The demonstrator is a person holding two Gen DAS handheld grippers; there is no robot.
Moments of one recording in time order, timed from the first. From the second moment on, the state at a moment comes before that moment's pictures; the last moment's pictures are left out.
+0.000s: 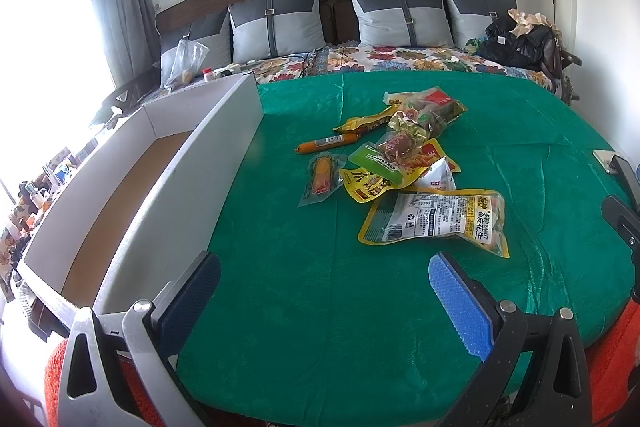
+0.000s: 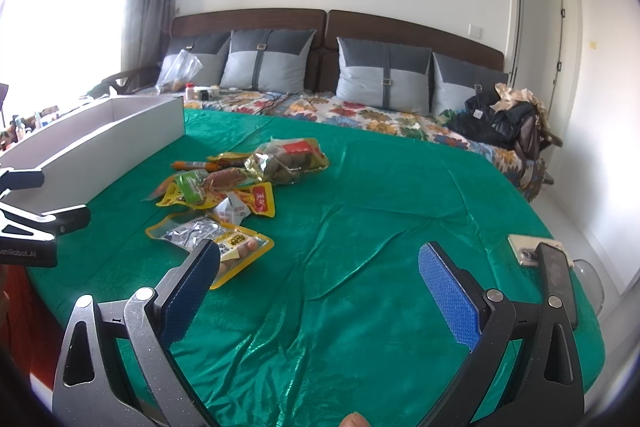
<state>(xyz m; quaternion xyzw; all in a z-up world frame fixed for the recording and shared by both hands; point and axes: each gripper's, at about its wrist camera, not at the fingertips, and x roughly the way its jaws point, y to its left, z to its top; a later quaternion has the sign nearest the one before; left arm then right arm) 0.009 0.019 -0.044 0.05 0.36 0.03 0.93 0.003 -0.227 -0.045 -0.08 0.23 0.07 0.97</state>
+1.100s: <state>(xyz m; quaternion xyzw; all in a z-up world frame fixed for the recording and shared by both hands) 0.013 0.020 -0.053 0.04 0.37 0.04 0.93 0.004 -0.230 -0.049 -0.07 0.23 0.07 0.97</state>
